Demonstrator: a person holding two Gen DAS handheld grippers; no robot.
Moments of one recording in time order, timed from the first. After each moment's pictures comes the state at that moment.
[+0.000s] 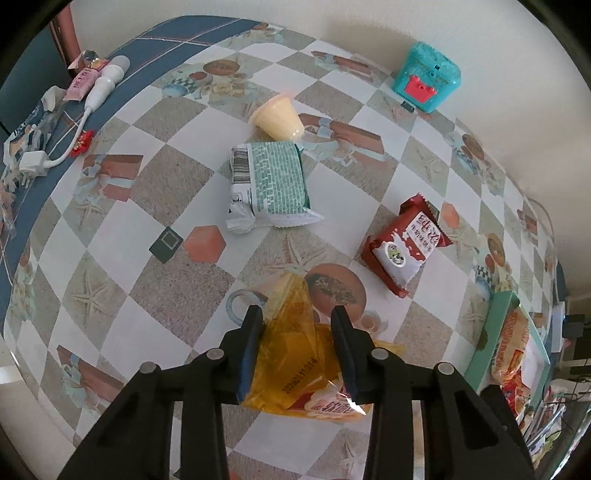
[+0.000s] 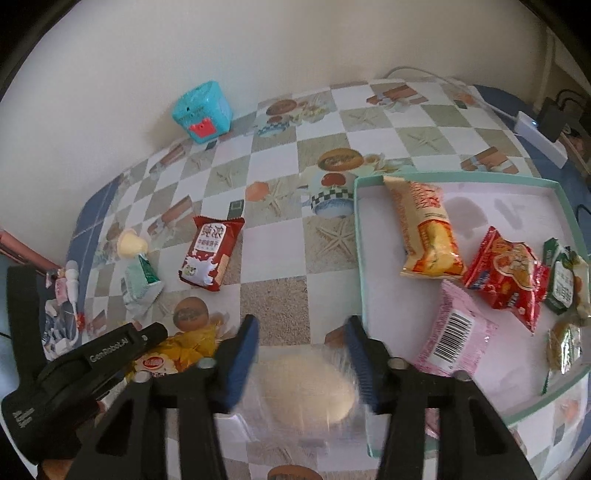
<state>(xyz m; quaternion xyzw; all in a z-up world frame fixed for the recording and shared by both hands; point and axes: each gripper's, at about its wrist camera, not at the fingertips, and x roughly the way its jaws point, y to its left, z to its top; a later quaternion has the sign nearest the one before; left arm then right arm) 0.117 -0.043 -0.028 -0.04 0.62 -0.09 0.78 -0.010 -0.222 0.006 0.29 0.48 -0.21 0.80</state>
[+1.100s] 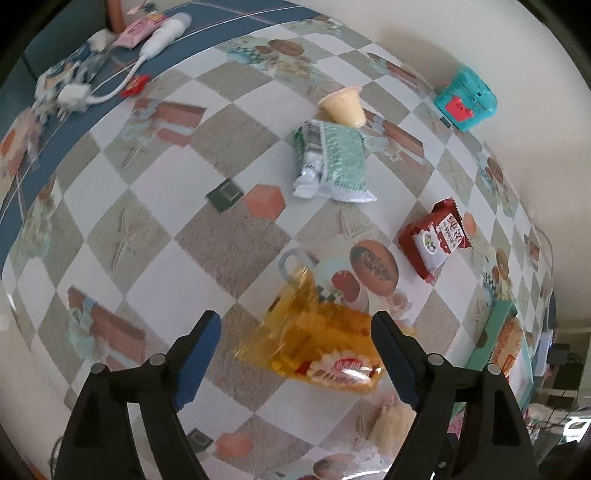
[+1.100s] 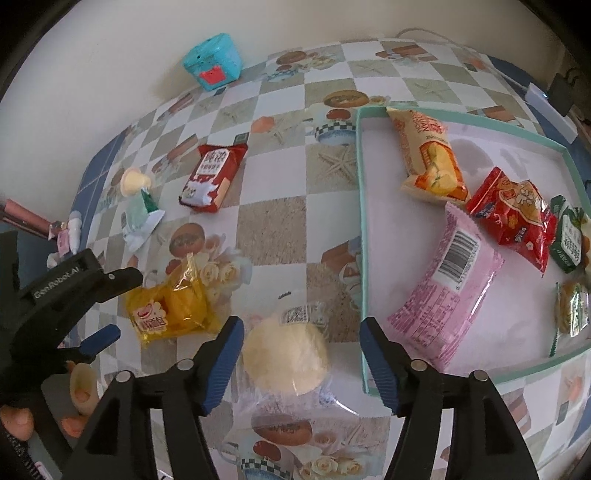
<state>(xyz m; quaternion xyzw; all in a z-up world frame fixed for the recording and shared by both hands) 0.095 0.005 -0.035 -0.11 0.65 -0.04 0.75 -0.036 -0.194 -0.022 0.28 0.55 -0.16 0.77</state>
